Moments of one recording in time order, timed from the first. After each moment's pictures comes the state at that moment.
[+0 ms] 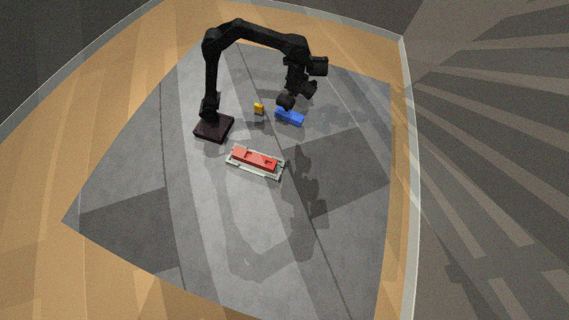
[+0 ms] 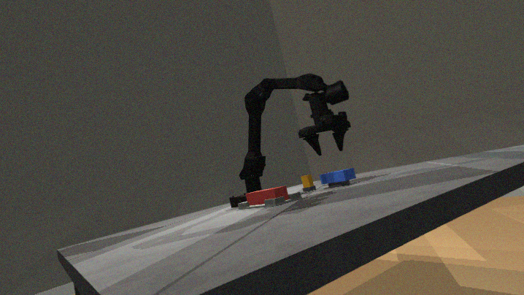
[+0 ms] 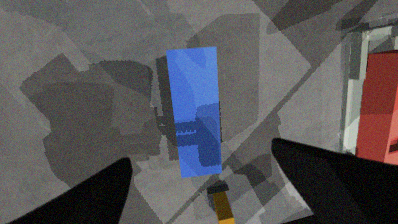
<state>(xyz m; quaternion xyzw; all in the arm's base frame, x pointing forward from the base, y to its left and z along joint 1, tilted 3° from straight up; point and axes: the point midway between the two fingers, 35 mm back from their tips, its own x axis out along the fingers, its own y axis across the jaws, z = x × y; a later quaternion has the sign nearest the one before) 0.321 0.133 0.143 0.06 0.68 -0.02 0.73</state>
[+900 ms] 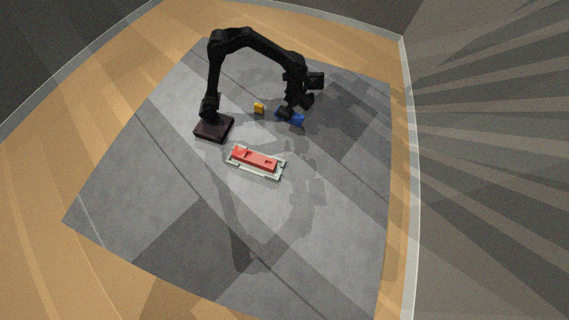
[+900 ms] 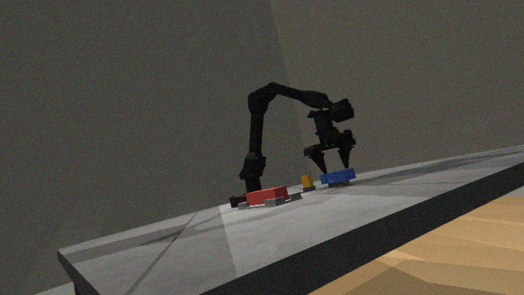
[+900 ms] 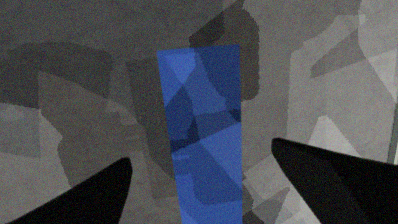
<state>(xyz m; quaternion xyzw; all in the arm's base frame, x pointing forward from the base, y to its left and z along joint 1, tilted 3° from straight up) 0.329 0.136 0.080 0.07 0.68 -0.02 0.73</state>
